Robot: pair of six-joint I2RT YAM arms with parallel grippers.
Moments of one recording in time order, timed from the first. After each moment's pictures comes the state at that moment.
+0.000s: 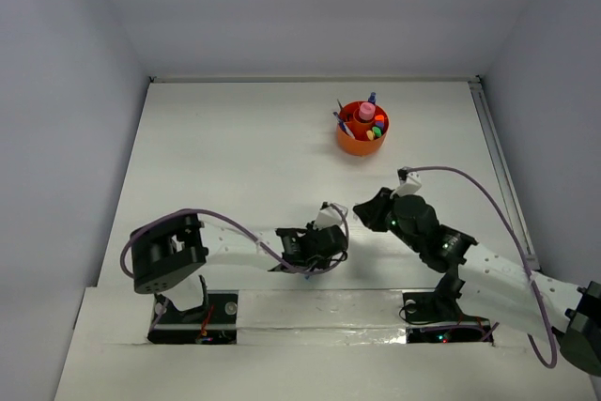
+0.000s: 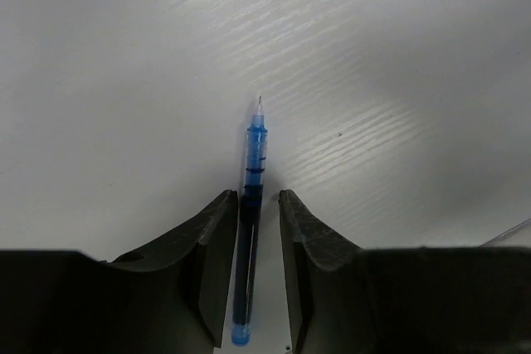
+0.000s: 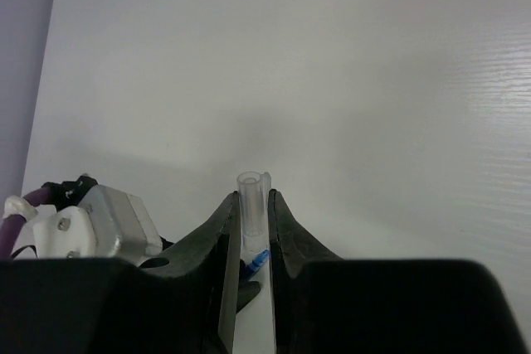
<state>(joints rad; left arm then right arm) -1.29 1.56 0.75 -0.18 -0.36 -0.72 0.83 0.81 0.40 -0.01 0.28 0.83</state>
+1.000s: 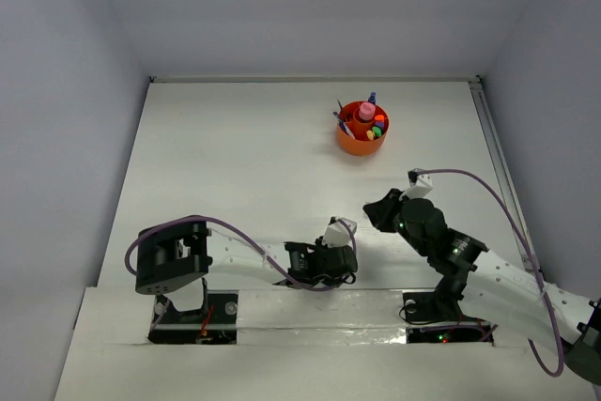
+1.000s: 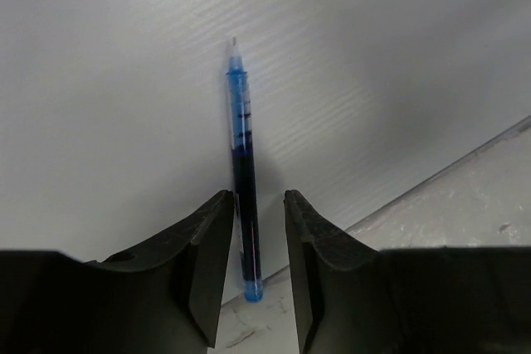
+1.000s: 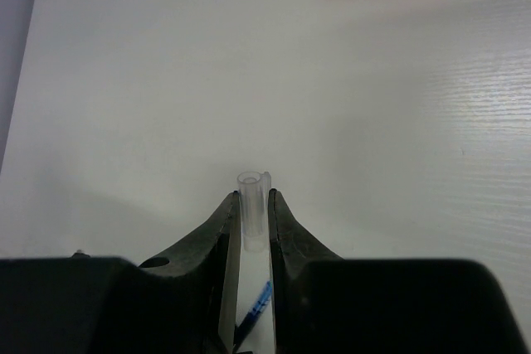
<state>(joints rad) -1.44 1.61 0.80 -0.21 -0.39 -0.89 0.83 0.69 0.40 -0.12 0.37 0.79</state>
